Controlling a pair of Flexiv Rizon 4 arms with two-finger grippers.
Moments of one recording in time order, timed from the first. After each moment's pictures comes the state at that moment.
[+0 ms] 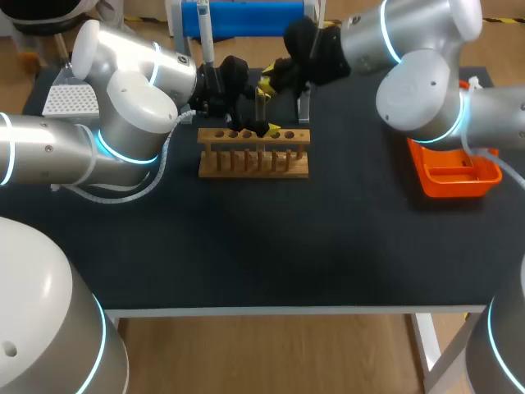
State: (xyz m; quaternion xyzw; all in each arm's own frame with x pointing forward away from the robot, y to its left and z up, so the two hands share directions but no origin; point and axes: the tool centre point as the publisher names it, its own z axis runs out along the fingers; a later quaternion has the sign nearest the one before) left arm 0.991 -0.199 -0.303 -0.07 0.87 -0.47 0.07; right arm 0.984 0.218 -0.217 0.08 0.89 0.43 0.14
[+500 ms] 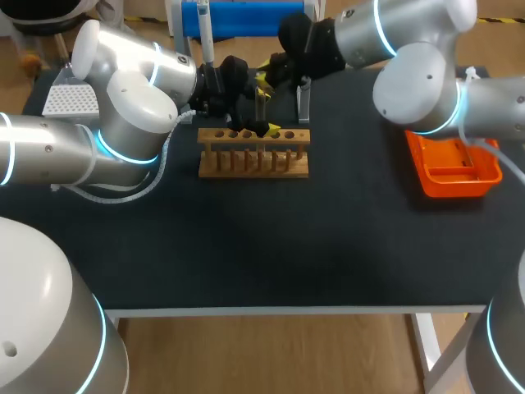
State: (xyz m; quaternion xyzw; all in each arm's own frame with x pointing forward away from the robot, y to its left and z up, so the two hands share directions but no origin) left arm 0.991 -0.199 -0.303 -0.07 0.87 -0.47 0.07; right arm 0.988 0.226 -0.212 0.06 0.89 0.42 0.15
